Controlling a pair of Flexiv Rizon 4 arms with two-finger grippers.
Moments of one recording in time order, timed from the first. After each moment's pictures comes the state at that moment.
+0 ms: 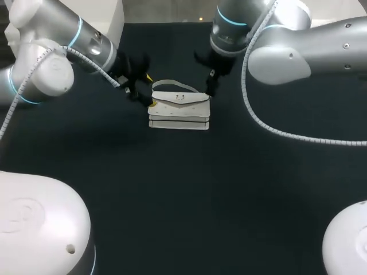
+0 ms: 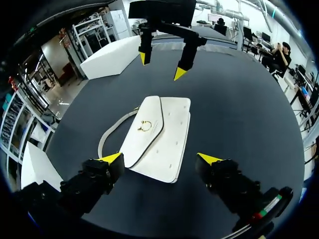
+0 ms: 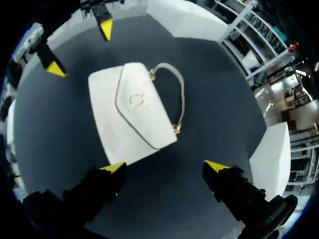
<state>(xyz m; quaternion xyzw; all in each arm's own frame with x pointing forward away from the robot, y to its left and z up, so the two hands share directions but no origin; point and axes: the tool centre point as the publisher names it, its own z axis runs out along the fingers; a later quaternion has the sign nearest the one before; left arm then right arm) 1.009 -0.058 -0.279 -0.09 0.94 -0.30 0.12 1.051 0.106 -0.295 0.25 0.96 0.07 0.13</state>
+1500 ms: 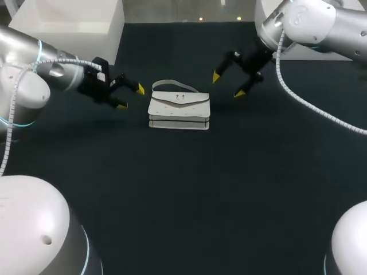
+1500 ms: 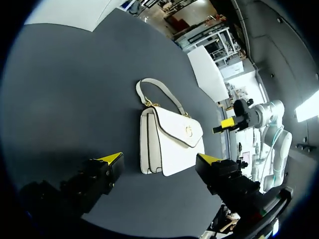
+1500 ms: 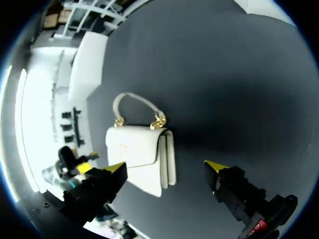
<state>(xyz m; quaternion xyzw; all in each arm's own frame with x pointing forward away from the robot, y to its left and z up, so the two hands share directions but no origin) 1.017 -0.006 -0.314 -0.65 0.63 -0.39 -0.17 1.061 0.088 -0.325 0.71 0.63 0.21 -0.25</state>
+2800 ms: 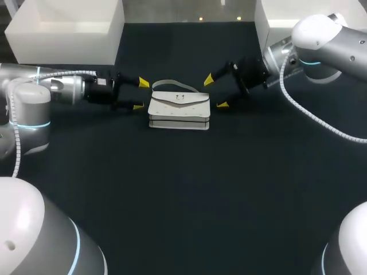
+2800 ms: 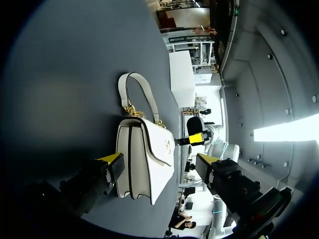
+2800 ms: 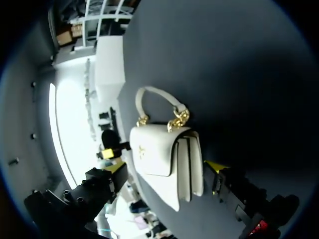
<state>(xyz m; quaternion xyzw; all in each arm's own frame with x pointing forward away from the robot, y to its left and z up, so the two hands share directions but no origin) 1.058 -0.037 -0.331 -0.60 0.53 -0.48 -0.36 1.063 0.130 -0.353 0.66 0.56 0.30 -0.40</state>
